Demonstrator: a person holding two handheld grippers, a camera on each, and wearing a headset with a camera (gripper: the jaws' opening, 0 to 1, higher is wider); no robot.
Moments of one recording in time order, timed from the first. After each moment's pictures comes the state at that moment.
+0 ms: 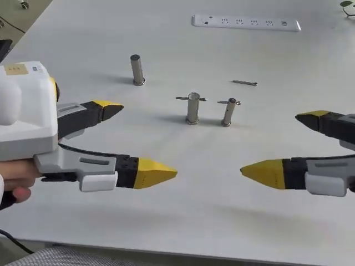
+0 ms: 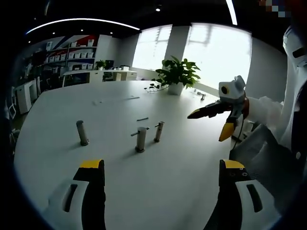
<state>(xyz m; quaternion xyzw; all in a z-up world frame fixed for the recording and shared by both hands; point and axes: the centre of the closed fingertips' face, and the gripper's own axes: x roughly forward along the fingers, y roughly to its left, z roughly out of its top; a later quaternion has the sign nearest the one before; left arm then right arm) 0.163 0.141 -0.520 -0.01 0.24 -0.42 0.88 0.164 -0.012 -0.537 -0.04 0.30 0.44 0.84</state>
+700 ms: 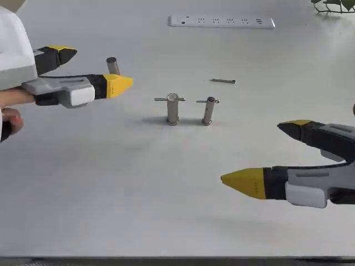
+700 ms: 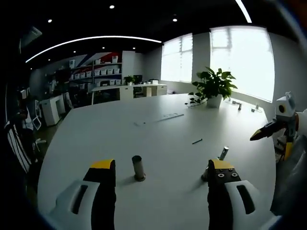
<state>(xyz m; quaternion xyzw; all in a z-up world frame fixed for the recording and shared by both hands) 0.299 0.198 -0.505 0.04 0.18 -0.28 0.94 0.154 -0.019 -0.530 -0.01 0.30 0.42 0.86</state>
